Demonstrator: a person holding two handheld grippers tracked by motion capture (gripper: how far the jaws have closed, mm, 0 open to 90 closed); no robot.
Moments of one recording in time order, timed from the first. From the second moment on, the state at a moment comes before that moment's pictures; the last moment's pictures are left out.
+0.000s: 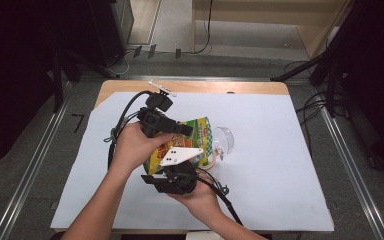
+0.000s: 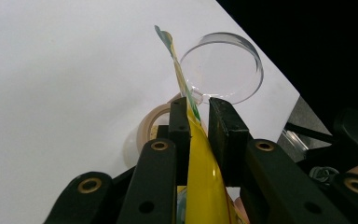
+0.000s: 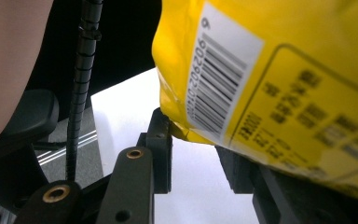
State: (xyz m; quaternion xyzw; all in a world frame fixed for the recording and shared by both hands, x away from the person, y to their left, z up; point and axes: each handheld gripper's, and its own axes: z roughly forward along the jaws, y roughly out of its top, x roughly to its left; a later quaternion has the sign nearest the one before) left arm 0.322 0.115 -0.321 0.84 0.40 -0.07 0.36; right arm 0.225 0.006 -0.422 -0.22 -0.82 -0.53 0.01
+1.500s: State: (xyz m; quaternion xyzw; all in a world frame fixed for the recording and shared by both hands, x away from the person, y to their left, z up) left arm 0.314 0.107 -0.318 0.85 0.39 -0.05 0.36; right arm 0.229 0.006 -0.431 -0.23 -0.80 -0.55 0.01
